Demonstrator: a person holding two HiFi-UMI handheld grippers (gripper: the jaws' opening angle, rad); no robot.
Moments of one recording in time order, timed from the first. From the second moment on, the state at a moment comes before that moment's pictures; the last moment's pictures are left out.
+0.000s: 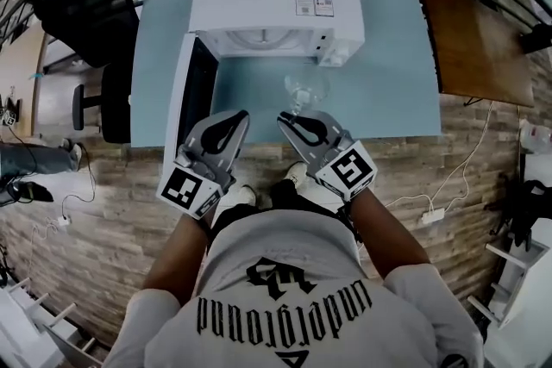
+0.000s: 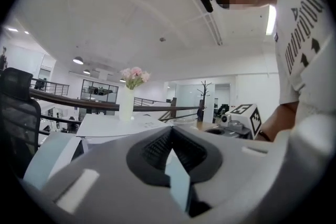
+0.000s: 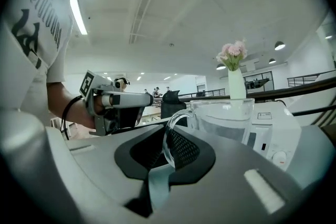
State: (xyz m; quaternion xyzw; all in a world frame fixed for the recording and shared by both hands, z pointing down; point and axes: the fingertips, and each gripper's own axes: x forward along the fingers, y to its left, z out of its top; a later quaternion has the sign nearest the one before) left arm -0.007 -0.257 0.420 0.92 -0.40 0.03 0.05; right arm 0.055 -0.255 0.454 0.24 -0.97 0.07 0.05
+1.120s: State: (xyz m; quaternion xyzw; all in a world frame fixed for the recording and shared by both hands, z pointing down) left arm -0.101 -0.063 0.356 0.95 -0.30 0.00 0.03; right arm 0.005 -0.071 0.358 0.33 -0.94 0.02 0.01
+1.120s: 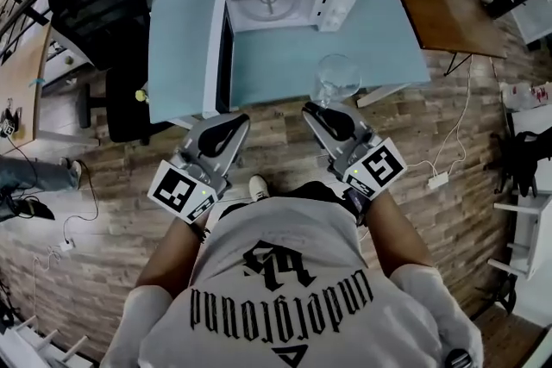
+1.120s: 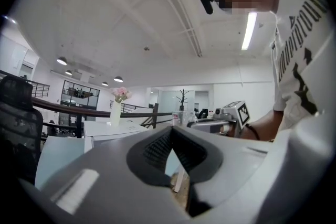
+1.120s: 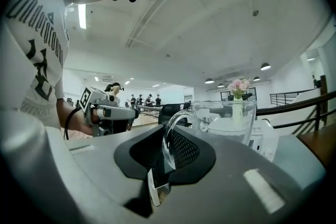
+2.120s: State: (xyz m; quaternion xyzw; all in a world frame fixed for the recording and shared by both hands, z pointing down) left arm 0.051 0.086 0.347 0.93 -0.36 0.00 0.02; right arm 0.171 0.099 0.347 0.27 -0.96 0.01 0.00
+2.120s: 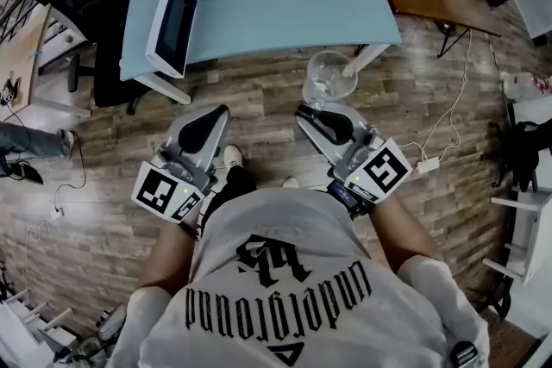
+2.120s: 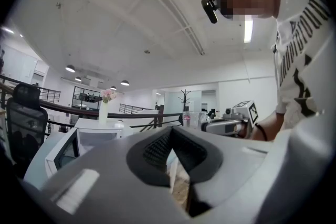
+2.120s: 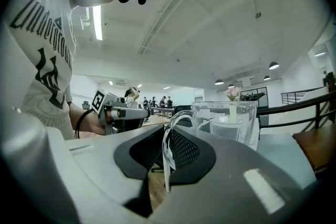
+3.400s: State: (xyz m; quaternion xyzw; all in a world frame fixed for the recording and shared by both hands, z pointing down) left arm 0.102 0.201 0.346 0.93 -0.38 -0.01 0.02; right arm 0.219 0.233 0.357 0.26 -0.97 0.03 0.00
